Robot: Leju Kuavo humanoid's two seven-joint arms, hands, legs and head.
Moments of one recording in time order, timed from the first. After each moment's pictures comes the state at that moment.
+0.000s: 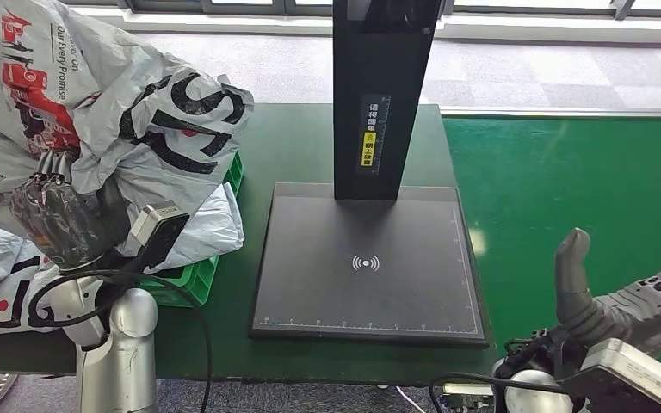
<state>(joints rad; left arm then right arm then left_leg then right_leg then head) -0.25 -0.34 0.20 -1.66 -1.31 0.70 -0.40 0.01 0.25 0.12 -1.85 0.59 -0.70 -0.70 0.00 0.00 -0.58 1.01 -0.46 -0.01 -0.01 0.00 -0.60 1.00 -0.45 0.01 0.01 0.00</state>
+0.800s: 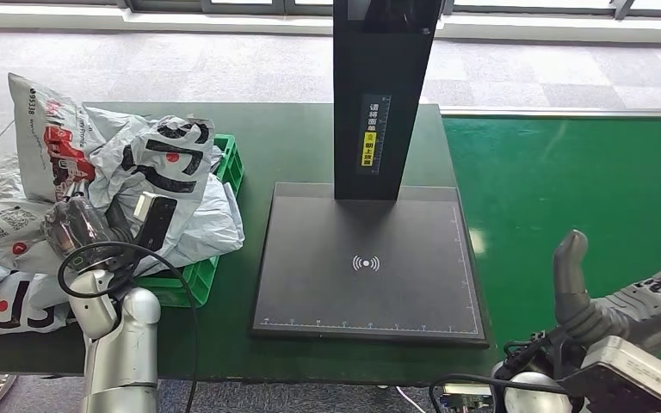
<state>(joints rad) -0.34 -0.30 0.41 -1.30 -1.40 0.70 -0.23 0.02 0.25 0.12 -1.84 0.58 -0.70 -0.68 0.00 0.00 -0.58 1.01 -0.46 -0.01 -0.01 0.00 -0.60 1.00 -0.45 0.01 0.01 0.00</state>
